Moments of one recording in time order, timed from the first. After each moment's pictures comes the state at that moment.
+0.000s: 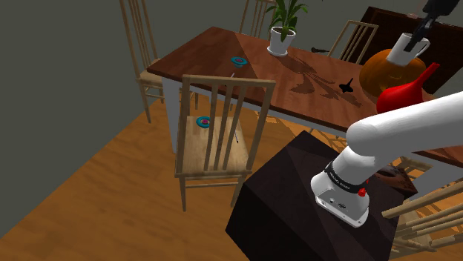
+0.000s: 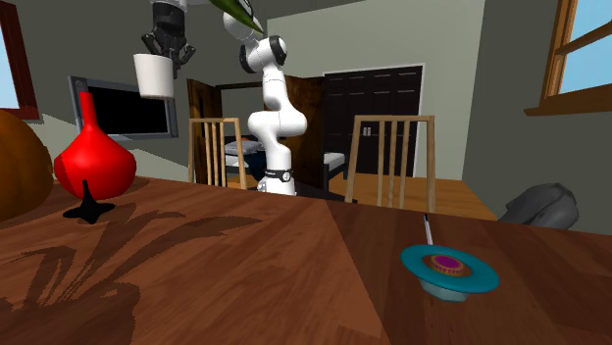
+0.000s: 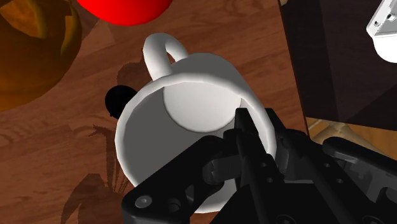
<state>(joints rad) -0.44 -0.55 -0.61 -1.98 -0.38 1.54 -1.13</state>
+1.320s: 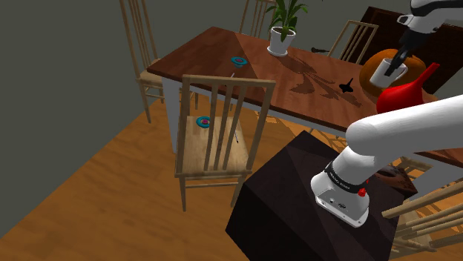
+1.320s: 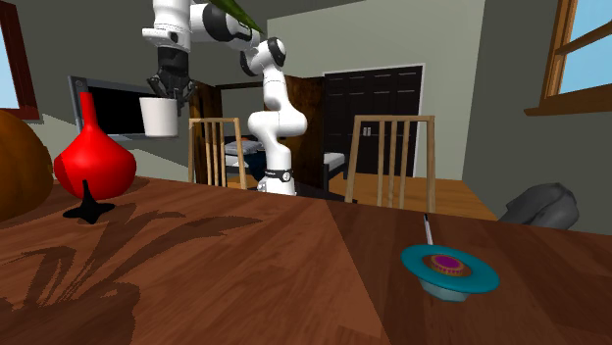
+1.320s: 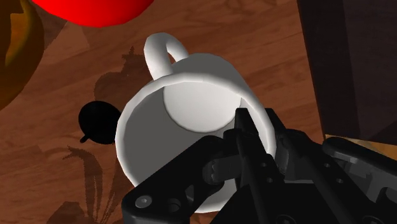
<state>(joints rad) -0.47 -0.60 -0.67 -2.27 -0.43 1.79 -1.09</state>
